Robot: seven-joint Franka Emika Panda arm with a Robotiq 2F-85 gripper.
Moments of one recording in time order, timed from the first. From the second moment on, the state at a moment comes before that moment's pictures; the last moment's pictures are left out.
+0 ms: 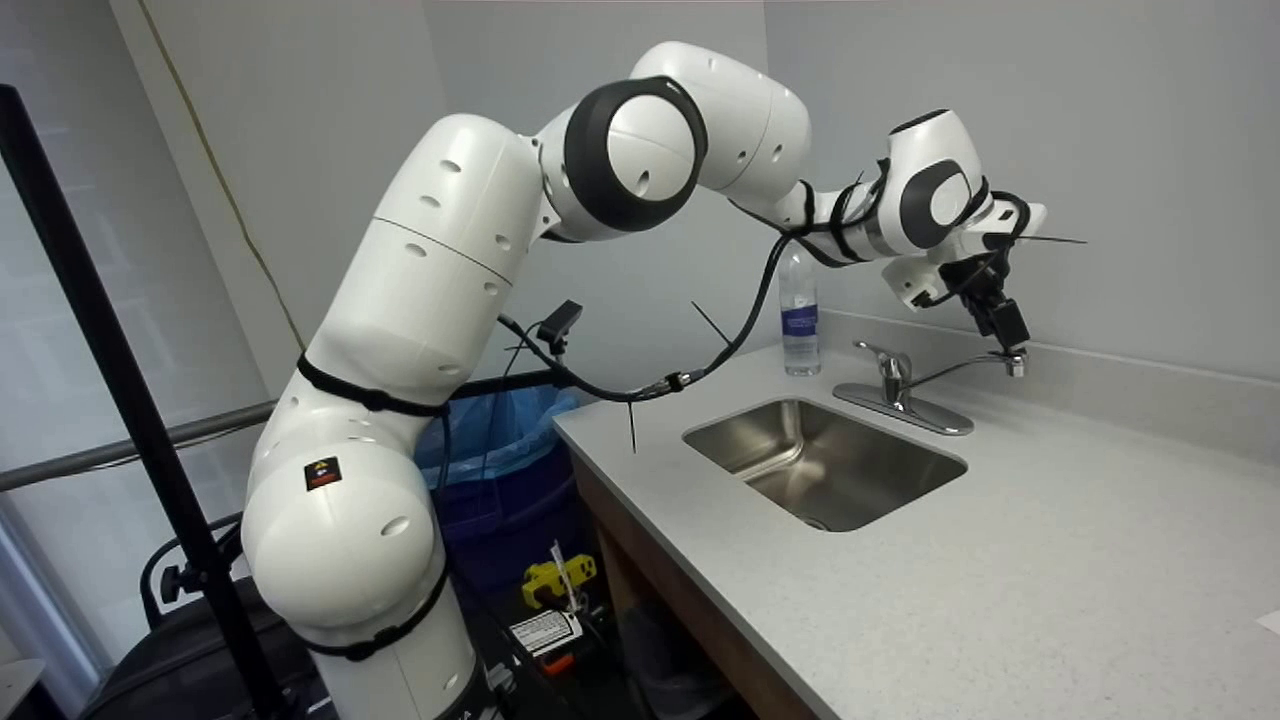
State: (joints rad) arm 0.07 0.68 -0.12 -1.34 -0.11 2.41 0.78
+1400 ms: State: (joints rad) arm 0.07 0.43 -0.08 -1.66 -0.06 2.21 0.32
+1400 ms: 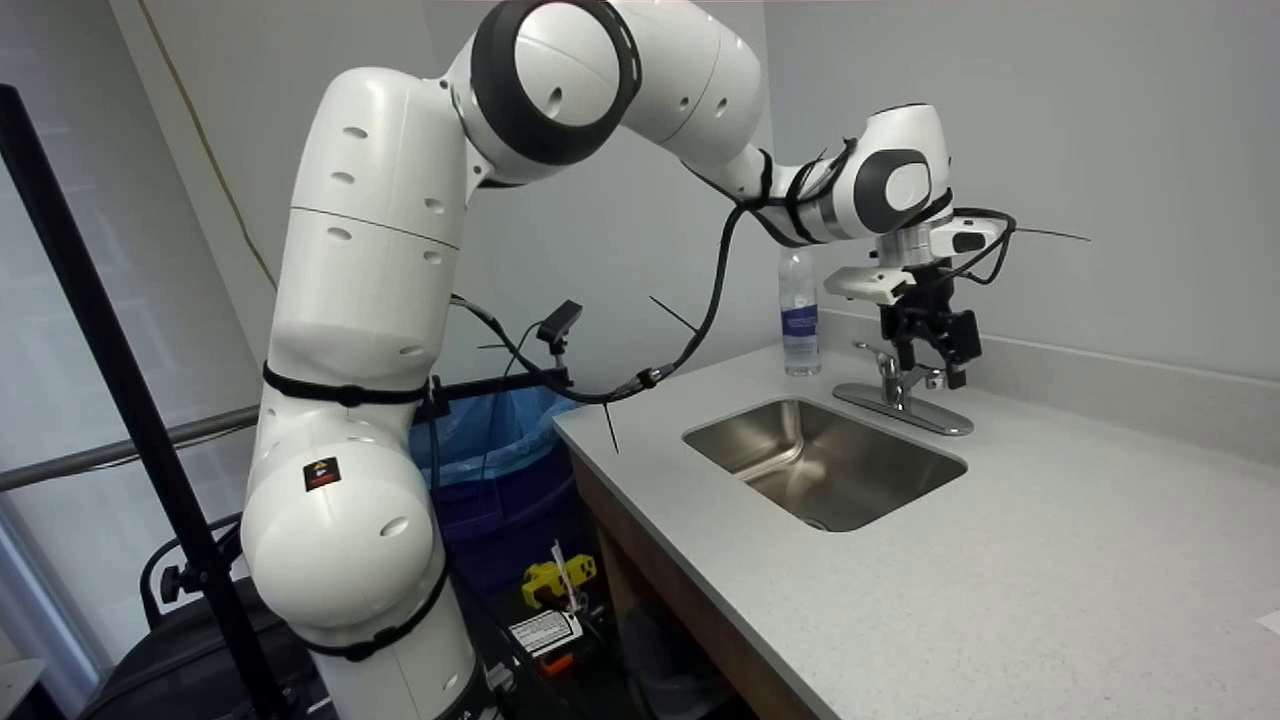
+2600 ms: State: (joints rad) arm 0.07 0.27 -0.02 -1.95 -0.11 2.39 0.10
